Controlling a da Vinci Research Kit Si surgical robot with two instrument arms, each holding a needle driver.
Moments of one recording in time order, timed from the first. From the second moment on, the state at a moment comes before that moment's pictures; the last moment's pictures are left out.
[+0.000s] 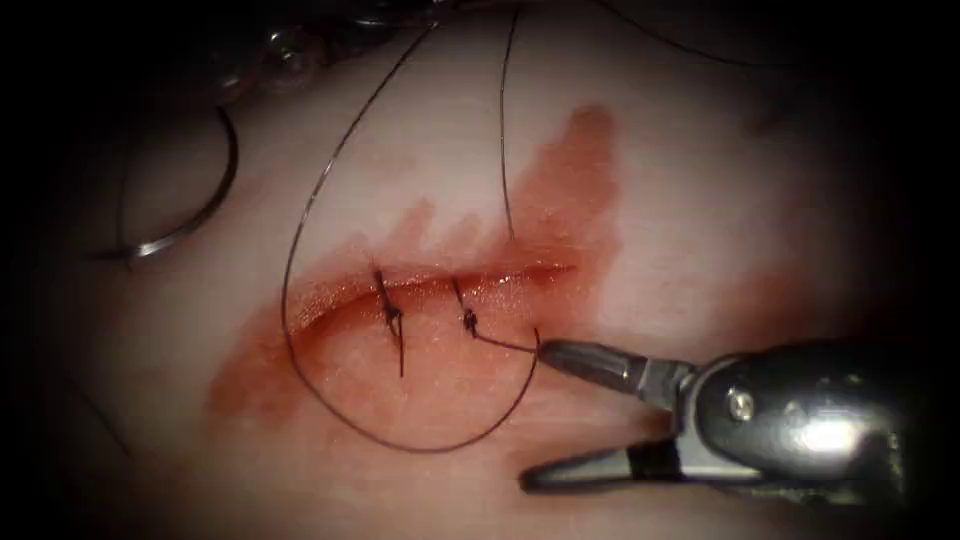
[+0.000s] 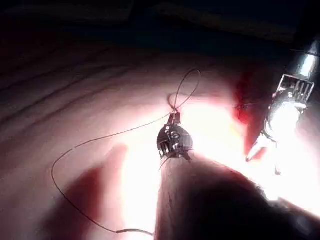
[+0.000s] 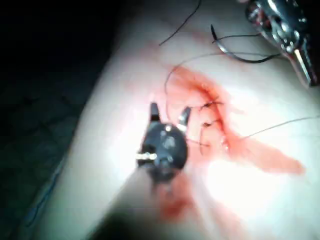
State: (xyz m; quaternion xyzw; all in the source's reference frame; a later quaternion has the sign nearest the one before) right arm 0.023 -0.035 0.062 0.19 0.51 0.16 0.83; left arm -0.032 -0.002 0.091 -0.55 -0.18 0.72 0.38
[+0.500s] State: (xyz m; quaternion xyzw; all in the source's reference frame) right arm 0.022 -0.034 0.062 0.19 0.52 0.16 0.82; left arm -0.031 -0.004 0.091 -0.59 -0.16 0.68 0.40
